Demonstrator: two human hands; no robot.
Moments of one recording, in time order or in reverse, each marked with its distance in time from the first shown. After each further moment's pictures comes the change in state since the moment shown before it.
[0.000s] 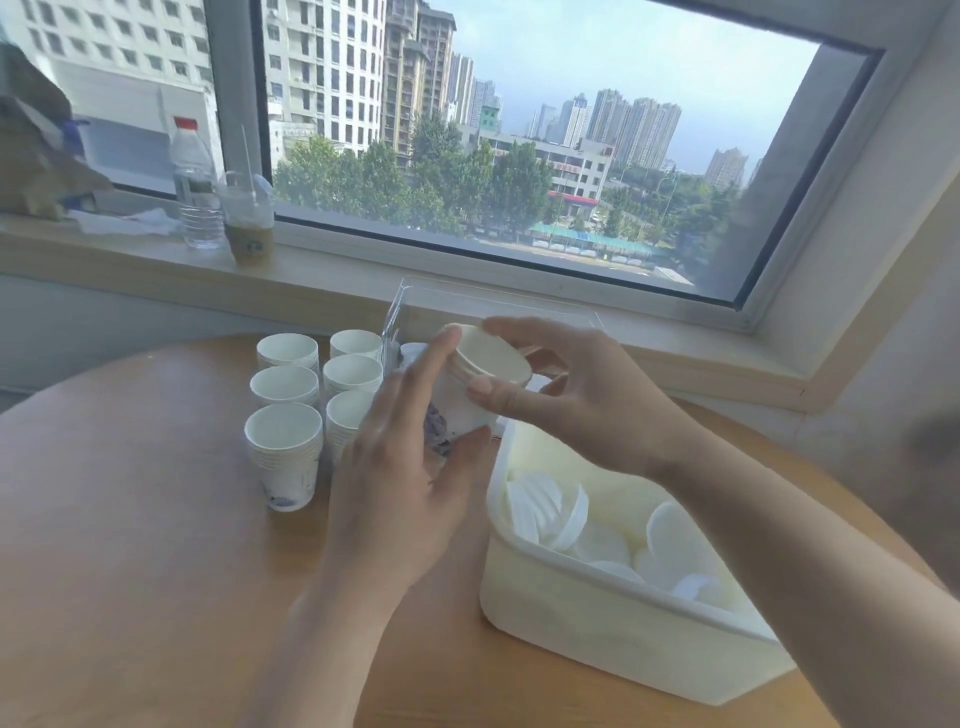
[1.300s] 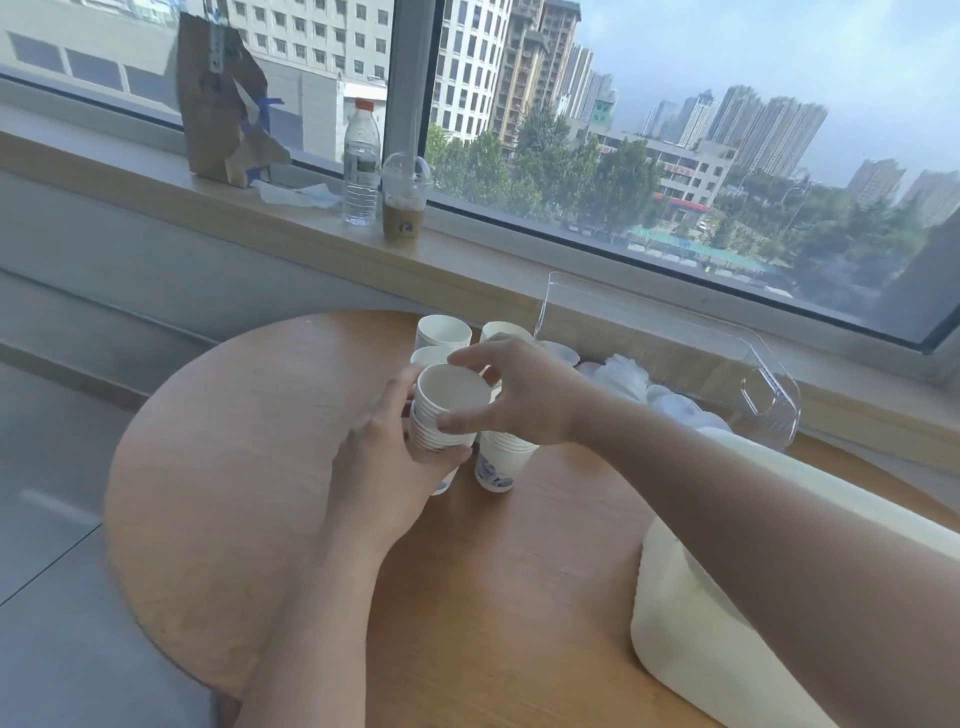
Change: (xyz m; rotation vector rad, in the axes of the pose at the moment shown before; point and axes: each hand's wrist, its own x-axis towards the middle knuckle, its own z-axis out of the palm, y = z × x) left_hand -0.006 -0.142 -0.082 0.134 -0.013 -0.481; right_hand 0.129 -0.017 0.161 -0.305 -0.378 -0.048
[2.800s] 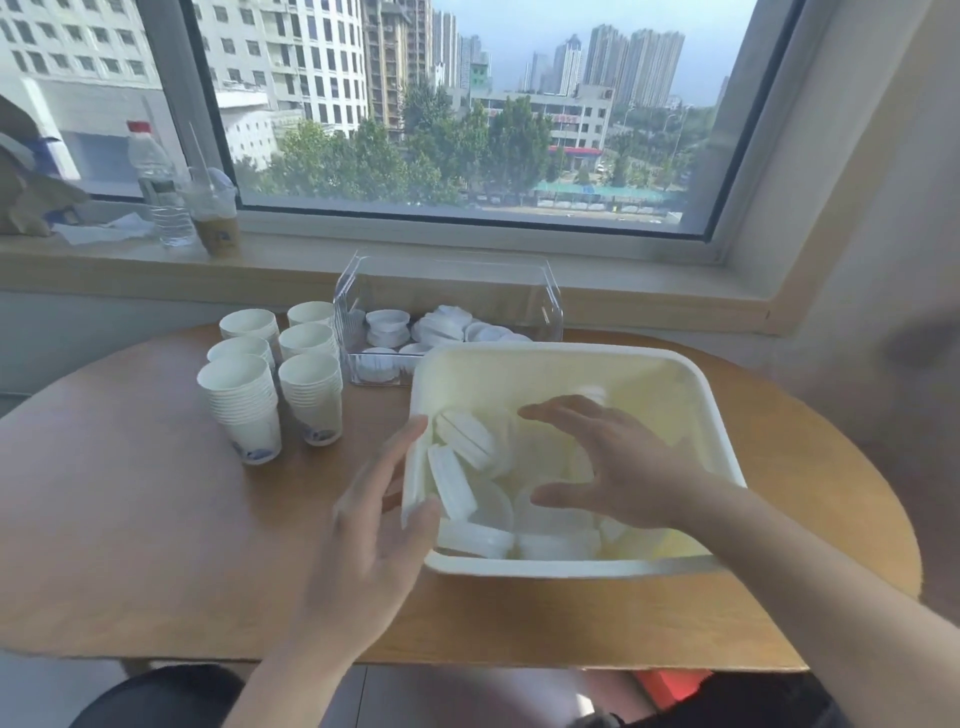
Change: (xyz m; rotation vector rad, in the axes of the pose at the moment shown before) left_hand -0.169 0.134 0.069 -0.316 -0.399 0.230; right_hand -0.308 0.149 -0.038 -0.111 0.082 0.215
